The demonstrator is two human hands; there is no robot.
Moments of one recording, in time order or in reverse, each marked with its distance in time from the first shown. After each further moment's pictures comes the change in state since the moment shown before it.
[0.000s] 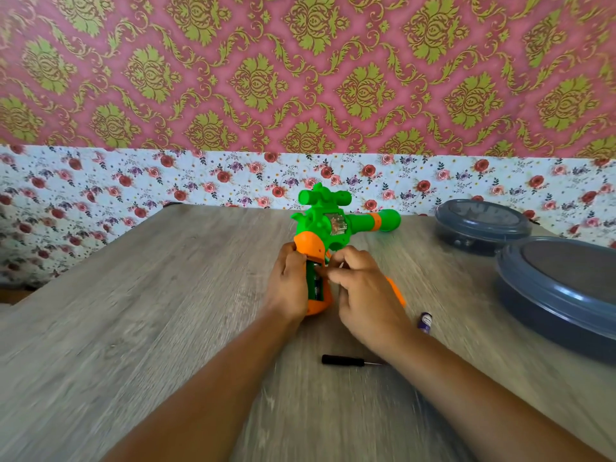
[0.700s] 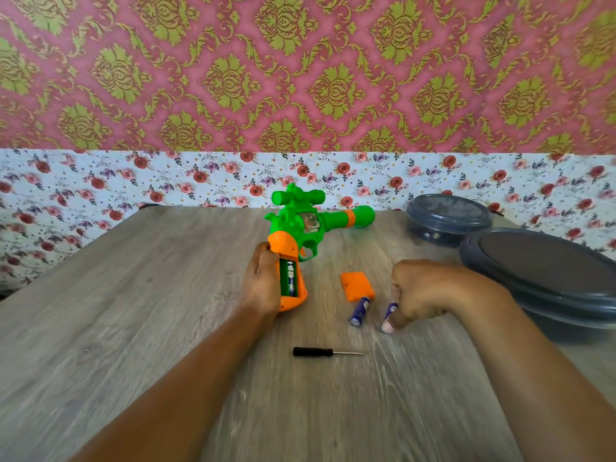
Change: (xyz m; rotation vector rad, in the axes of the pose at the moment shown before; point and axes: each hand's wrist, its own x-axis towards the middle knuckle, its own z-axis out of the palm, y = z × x) left_hand -0.009 0.011 0.002 0.010 -0.014 -0.099; right_hand -0.006 0.028 -0.107 -0.337 -0.834 0.544
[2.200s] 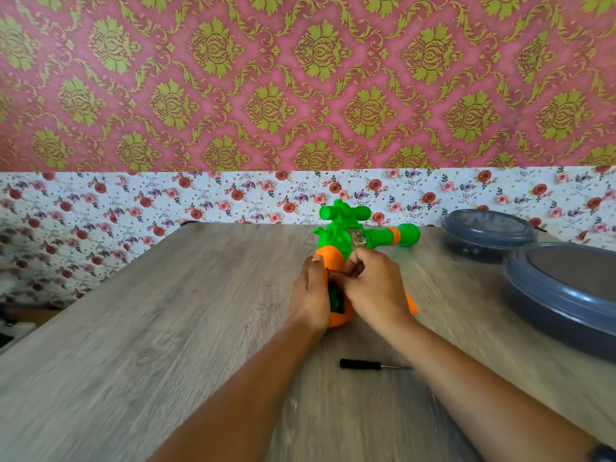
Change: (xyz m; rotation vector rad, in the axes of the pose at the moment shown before) left_hand -0.005 -0.005 0.003 0.053 -0.031 0.111; right_hand 0.057 -0.094 0.043 0.855 0.850 -0.213
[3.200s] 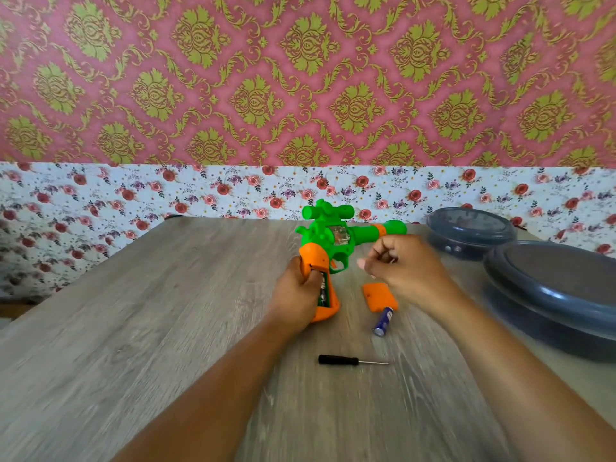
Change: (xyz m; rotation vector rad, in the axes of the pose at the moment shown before) left_hand 0.008 -0.008 -0.003 0.264 -0.082 -0.007; right_hand 0.010 0.009 -0.074 0.003 -0.200 -0.020
